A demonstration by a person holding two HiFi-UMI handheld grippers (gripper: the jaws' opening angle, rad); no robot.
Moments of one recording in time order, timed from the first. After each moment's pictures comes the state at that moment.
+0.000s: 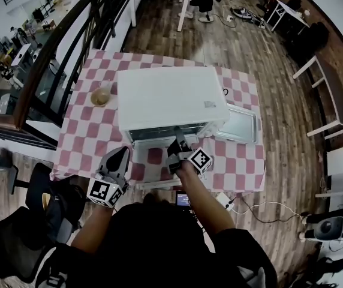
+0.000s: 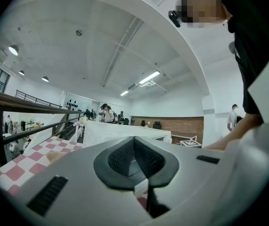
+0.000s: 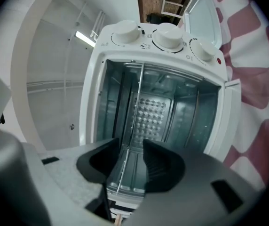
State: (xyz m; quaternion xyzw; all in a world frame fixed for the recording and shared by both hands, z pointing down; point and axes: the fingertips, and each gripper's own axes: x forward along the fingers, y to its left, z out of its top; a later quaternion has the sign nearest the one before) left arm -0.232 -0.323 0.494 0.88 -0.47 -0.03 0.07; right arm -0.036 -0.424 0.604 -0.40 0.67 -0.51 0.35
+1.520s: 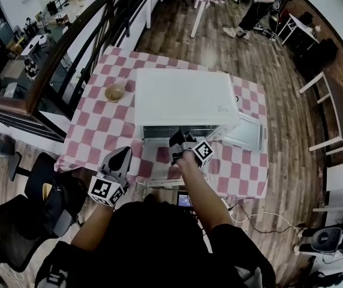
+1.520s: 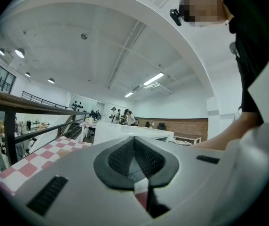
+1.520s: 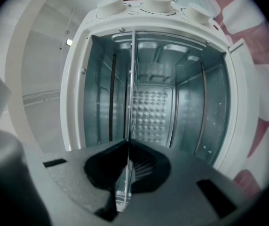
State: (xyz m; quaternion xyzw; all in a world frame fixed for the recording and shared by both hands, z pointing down) left arm -0.271 -0.299 0.495 0.87 -0.49 -0.04 0.07; right arm -0.070 -0.456 0.604 -0.38 0.63 -0.55 0.39
